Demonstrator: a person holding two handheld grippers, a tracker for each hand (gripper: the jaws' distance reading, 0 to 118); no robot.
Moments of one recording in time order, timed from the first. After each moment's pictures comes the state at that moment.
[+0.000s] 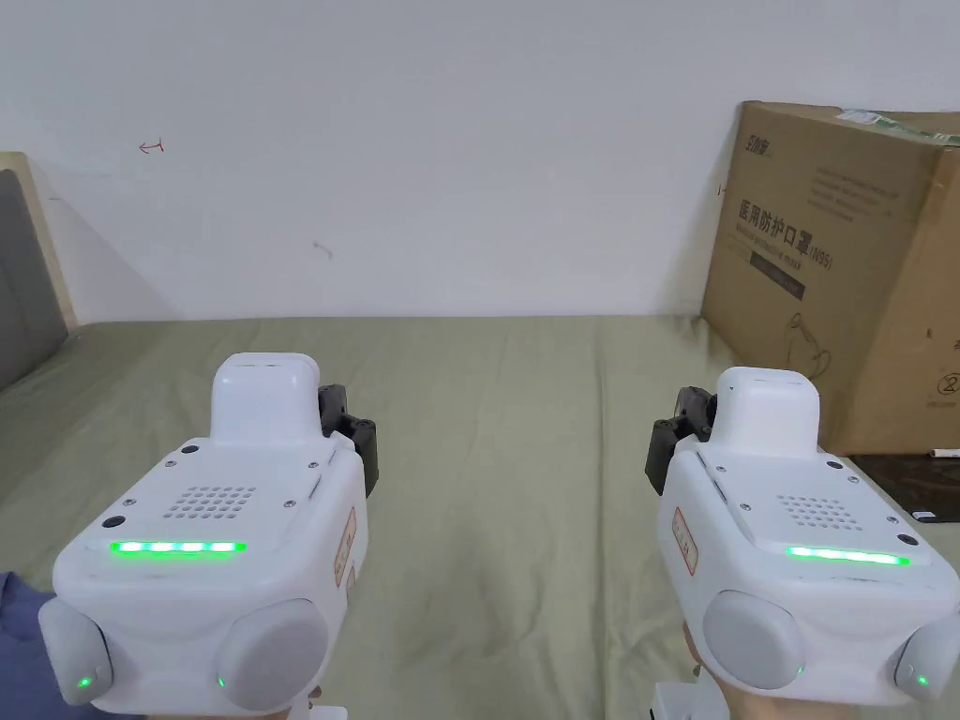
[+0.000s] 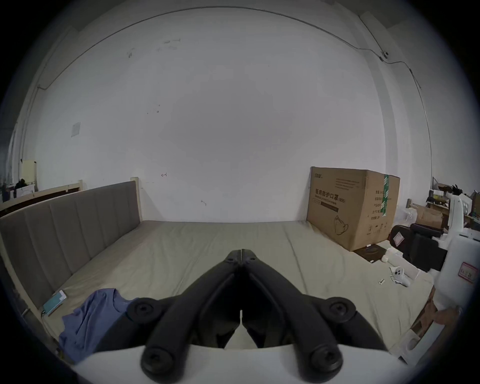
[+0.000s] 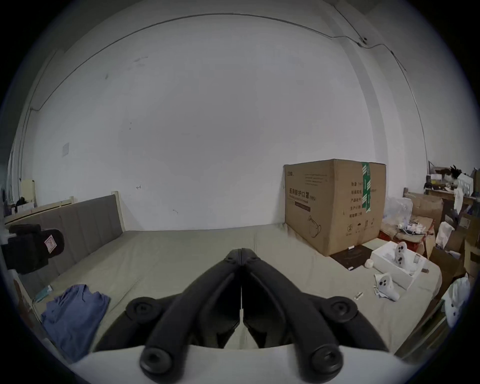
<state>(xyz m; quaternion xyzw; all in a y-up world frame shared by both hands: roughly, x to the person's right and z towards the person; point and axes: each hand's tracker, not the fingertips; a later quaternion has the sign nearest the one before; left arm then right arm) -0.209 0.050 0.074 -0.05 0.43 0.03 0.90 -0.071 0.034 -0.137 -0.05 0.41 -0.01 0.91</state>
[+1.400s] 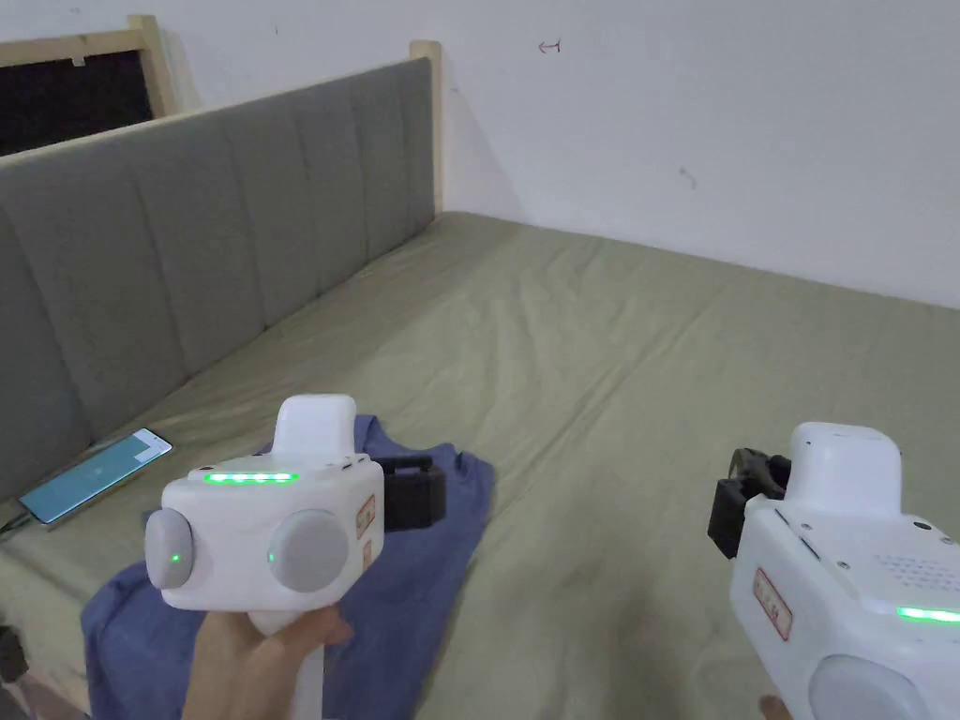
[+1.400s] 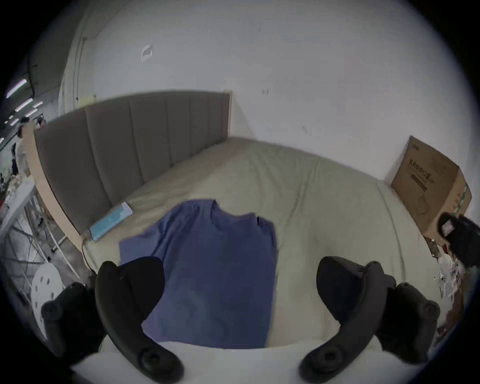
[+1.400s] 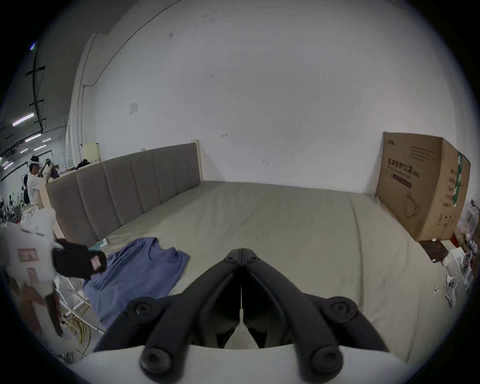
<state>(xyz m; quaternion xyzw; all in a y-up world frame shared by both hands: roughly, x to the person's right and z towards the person) -0.350 -0.062 0.254 -0.21 0.59 0.23 0.74 -0.217 -0.026 -0.028 -0.15 0.61 0.08 0.77</state>
